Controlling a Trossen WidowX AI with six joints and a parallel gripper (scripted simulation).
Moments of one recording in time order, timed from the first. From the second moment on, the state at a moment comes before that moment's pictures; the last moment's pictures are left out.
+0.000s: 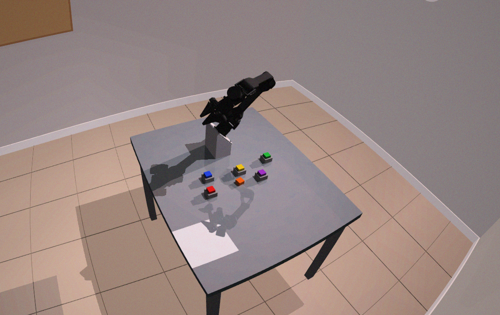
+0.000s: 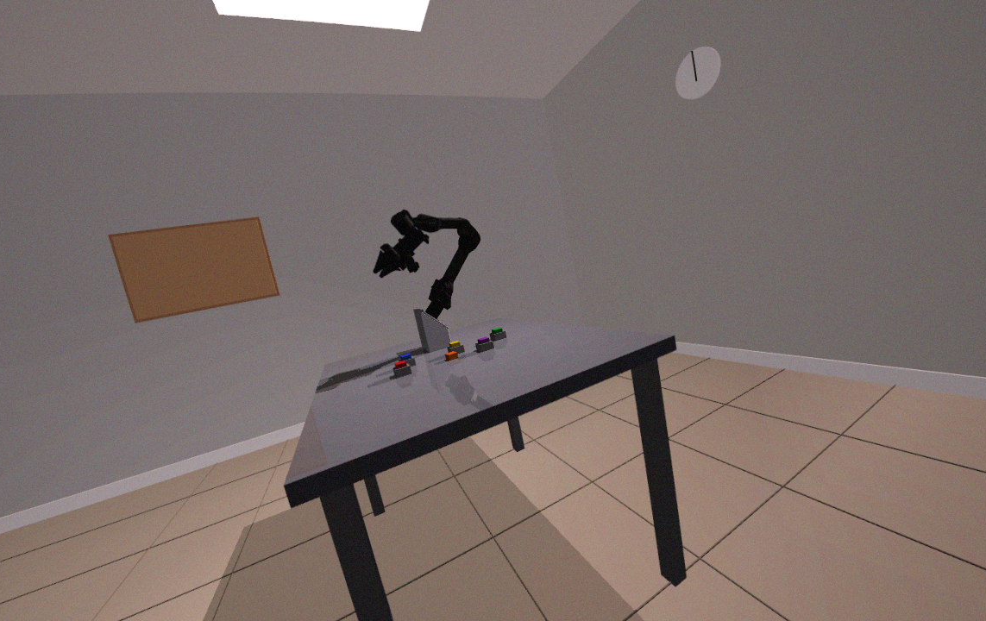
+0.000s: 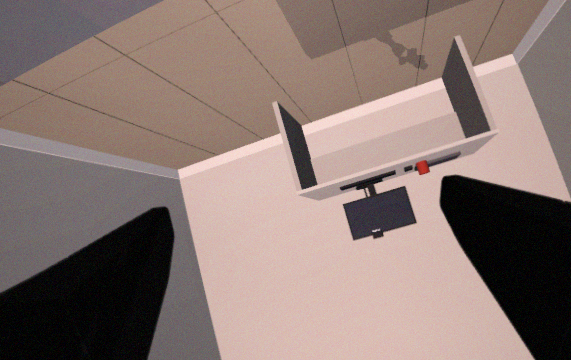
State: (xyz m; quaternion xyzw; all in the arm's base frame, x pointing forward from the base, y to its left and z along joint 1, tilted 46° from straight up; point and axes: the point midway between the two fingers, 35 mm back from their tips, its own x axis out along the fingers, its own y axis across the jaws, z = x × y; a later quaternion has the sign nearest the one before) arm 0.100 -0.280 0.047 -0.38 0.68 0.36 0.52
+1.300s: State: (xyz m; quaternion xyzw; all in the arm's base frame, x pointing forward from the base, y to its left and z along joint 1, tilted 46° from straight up) arm 0.167 -0.116 -0.126 0.31 0.63 0.23 0.68
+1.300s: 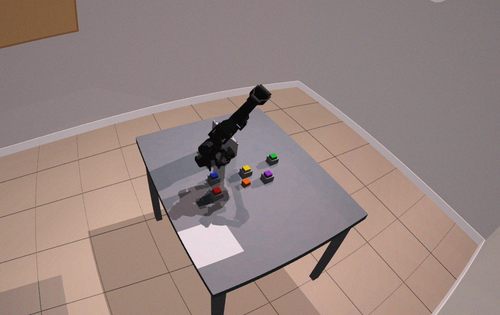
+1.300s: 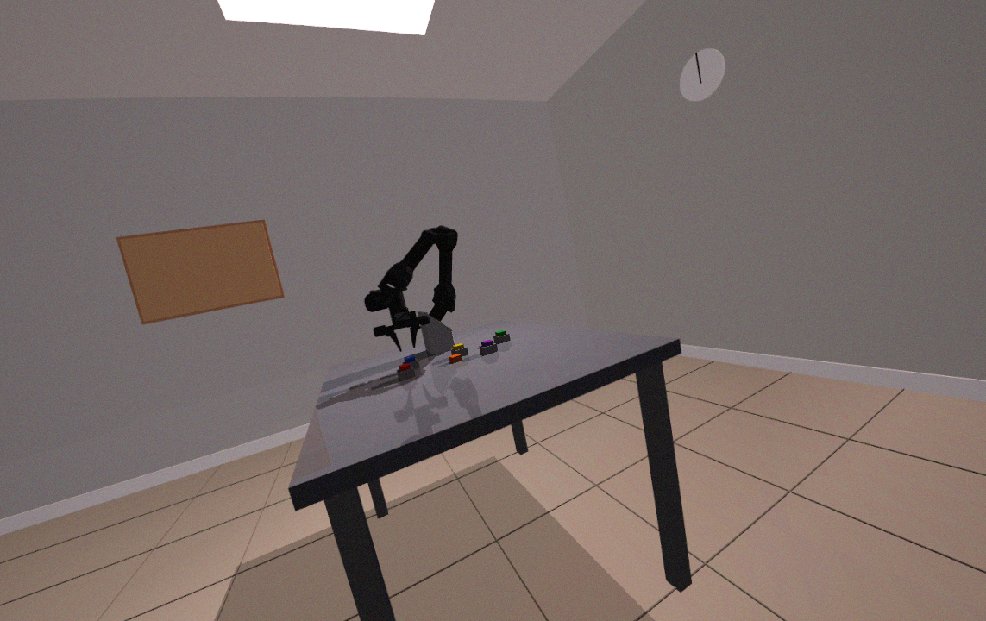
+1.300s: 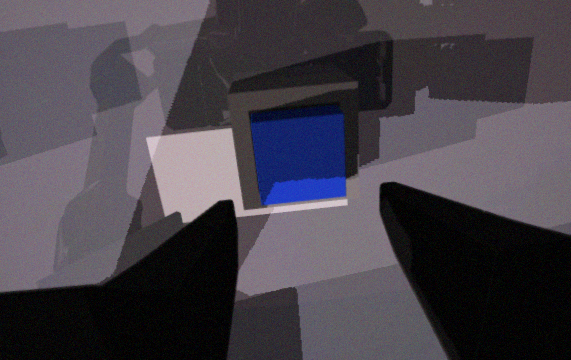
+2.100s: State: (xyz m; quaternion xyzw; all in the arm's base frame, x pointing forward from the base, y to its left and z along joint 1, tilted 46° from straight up) arm 0.172 -0.109 -0.137 0.31 0.62 0.22 0.68
